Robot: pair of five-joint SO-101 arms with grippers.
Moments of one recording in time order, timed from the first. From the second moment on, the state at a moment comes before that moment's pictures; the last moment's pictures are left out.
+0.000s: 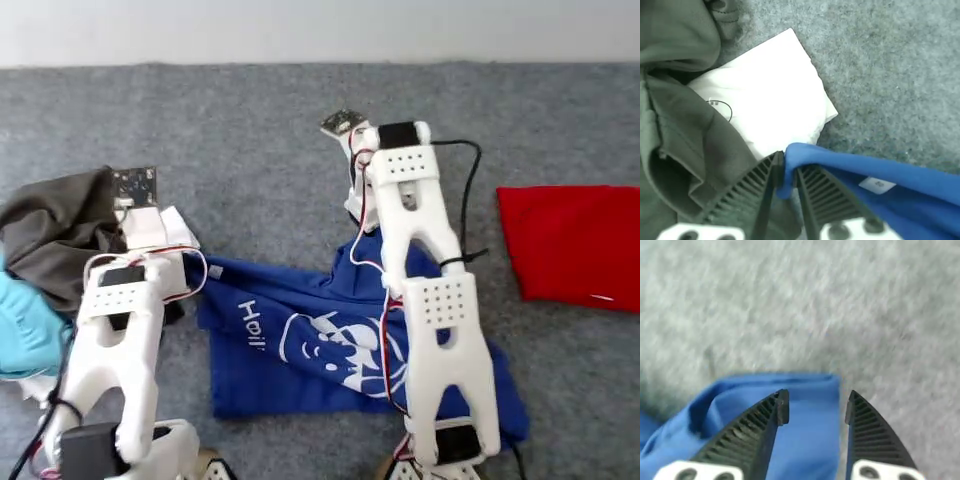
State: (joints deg) left arm -11.8 -17.3 54.3 37.0 4.9; right arm -12.8 64.8 -69.8 100.5 25.7
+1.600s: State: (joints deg) left arm -11.8 -17.1 54.3 35.9 4.9; right arm -10.2 67.3 -70.2 99.0 31.1
